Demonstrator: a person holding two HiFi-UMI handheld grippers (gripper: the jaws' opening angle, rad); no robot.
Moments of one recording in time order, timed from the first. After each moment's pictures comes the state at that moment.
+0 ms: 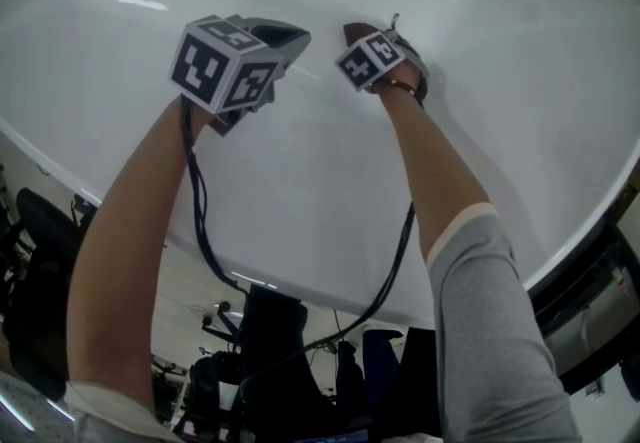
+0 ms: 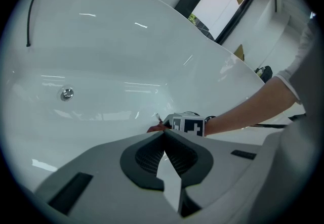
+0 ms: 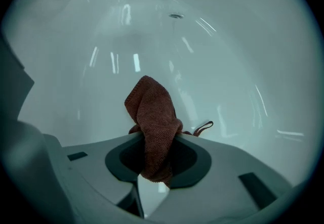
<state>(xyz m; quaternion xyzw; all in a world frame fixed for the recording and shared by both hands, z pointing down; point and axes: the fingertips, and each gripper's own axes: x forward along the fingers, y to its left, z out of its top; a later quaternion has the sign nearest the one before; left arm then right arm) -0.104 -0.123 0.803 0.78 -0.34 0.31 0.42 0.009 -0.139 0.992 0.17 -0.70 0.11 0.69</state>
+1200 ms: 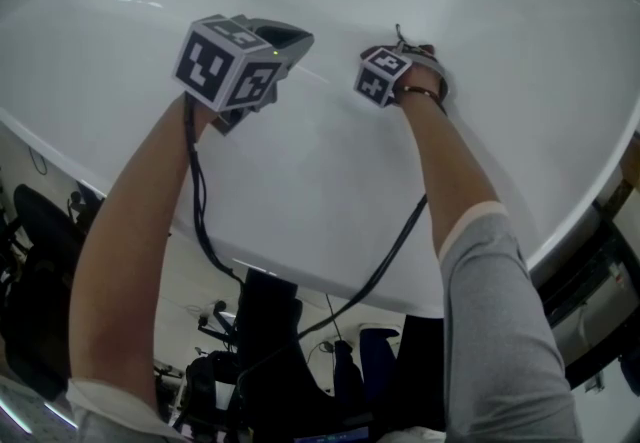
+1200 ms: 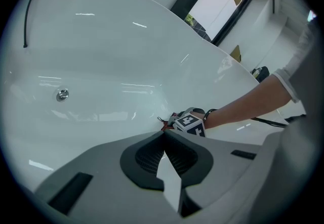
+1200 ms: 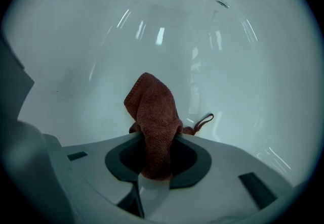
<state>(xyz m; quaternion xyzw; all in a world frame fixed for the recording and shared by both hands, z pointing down) -0.079 -0.120 0.789 0.79 -0.33 0.31 0.42 0.093 -0.117 0.991 0.01 -0.62 -0.02 0.79</state>
